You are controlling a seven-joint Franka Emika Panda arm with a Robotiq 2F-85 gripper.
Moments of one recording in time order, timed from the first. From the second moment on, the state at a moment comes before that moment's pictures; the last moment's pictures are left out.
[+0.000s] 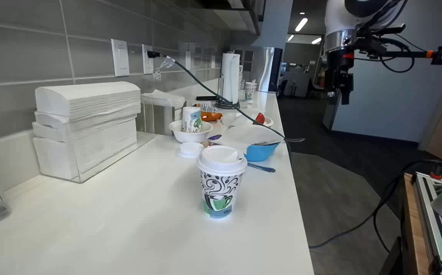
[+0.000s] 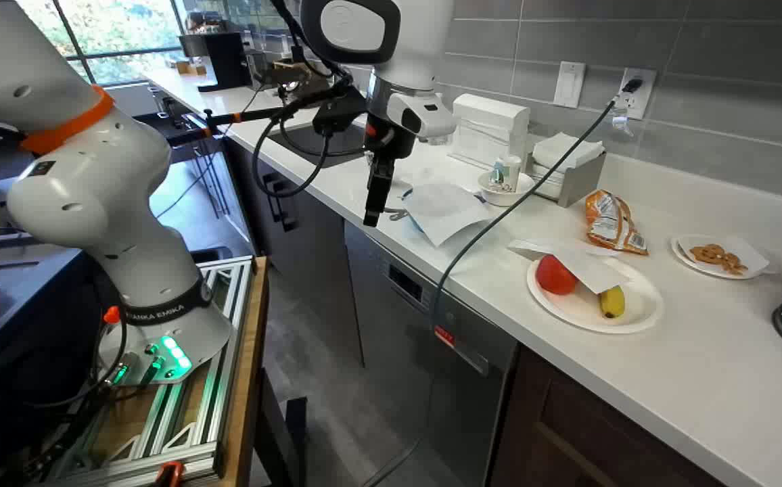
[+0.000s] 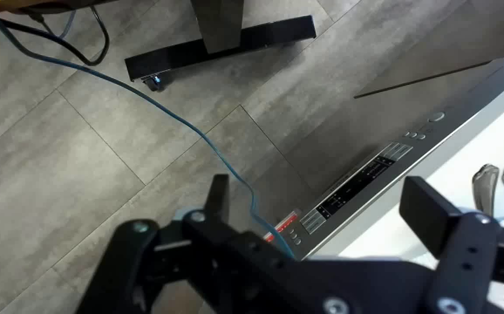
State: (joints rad) arm -0.04 -0.33 -0.04 -2.49 0.08 1.92 0.11
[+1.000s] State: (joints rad) arm -0.03 -0.30 0.00 -2.42 0.07 1.92 0.15
